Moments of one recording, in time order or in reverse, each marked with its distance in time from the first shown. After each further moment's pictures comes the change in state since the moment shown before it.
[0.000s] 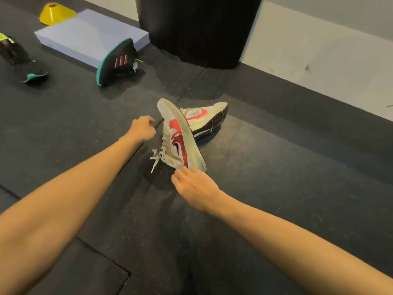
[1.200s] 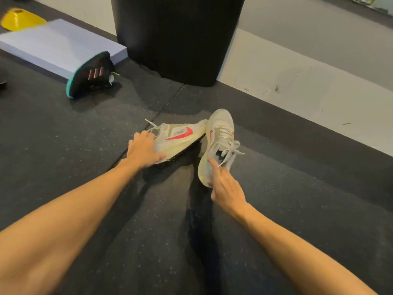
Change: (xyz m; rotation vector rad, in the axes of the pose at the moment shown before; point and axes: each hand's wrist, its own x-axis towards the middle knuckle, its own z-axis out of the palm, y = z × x) left_hand 0.016 0.024 0.059 0.277 0.092 0.303; right_hand -0.060 0.082 0.034 0.535 0.132 0.685
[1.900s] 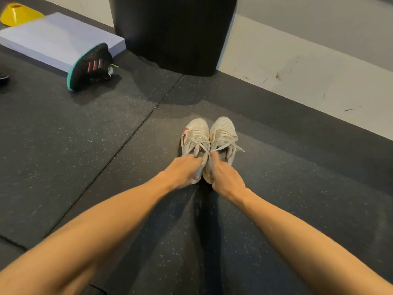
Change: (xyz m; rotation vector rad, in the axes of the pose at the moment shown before) left_hand -0.073 0.085 0.039 0.114 -0.167 0.574; right_hand -0.004 0.001 0.003 -0.037 -0.032 0.059
